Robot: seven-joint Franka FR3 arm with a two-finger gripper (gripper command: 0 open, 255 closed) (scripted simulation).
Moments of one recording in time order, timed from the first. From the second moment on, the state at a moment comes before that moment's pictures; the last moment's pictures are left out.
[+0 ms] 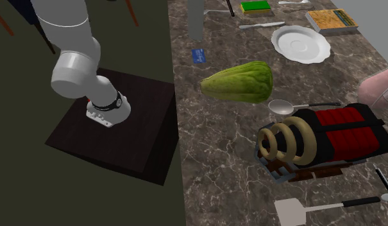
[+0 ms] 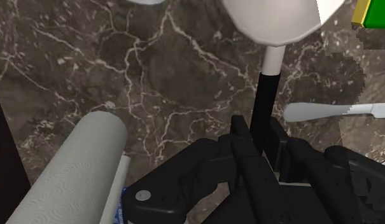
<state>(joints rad) 0.31 0.35 0.75 -1.45 -0.39 1.71 2.28</state>
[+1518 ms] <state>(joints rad) 0.44 0.55 0.72 -1.42 -0.52 1.82 2.42</state>
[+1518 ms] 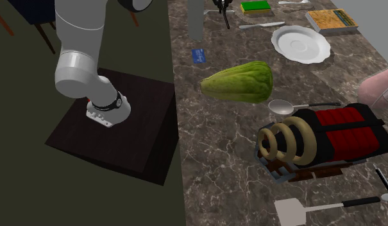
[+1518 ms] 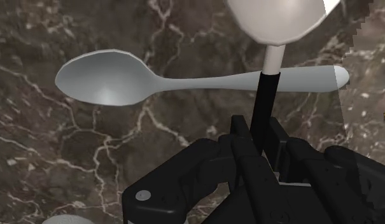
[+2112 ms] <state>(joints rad) 0.44 0.55 0.72 -1.44 -0.52 1.84 2.42</state>
